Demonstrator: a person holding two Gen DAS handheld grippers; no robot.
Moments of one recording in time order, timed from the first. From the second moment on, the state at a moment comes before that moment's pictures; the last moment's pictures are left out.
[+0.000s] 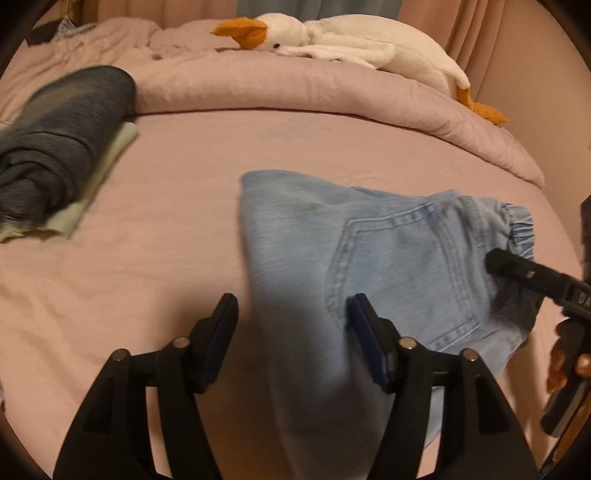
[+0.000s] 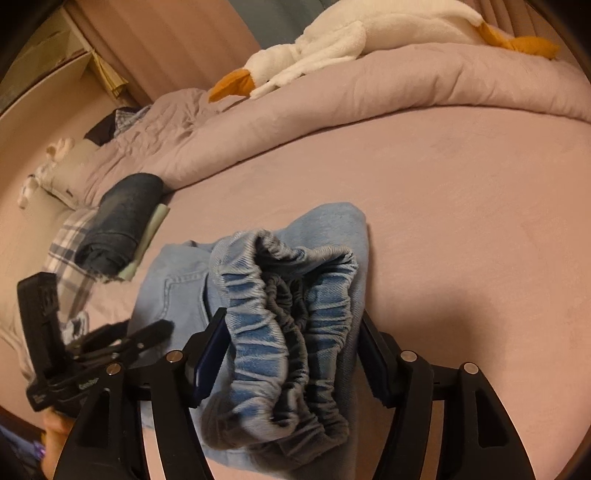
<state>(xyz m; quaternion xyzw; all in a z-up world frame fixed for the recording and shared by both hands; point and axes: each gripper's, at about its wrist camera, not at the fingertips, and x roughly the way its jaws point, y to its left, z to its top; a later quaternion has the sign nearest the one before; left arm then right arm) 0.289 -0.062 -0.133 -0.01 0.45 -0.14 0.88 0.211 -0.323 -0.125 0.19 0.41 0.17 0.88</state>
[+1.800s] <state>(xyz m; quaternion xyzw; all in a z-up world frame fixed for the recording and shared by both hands) 0.242 -0.060 -0.123 0.05 0.42 -0.03 0.90 0.170 -0.312 -0.116 0.08 0.43 0.06 0.90</state>
